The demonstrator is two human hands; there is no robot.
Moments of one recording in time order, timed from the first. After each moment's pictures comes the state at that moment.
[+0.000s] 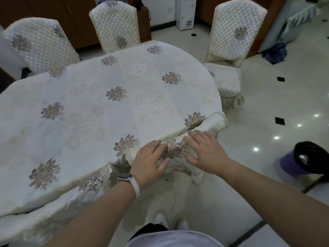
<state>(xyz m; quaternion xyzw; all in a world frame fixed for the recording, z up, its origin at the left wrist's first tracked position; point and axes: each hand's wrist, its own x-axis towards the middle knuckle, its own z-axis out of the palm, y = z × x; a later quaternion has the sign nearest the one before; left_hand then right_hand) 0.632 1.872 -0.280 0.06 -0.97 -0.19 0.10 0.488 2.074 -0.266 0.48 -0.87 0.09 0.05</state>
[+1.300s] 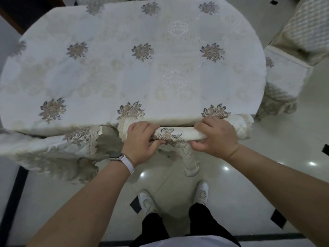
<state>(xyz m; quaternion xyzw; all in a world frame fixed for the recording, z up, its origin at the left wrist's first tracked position) 0.610 1.895 -0.311 0.24 -0.93 -0.18 0.20 0.384 2.050 -0.294 0.64 -0.71 0.25 0.14</state>
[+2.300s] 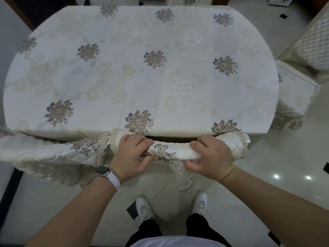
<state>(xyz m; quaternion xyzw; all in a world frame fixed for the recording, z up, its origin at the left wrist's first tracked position) 0.652 1.858 -0.304 0.23 -0.94 -0.17 0.19 0.421 2.015 -0.298 0.64 -0.71 0.27 0.11</state>
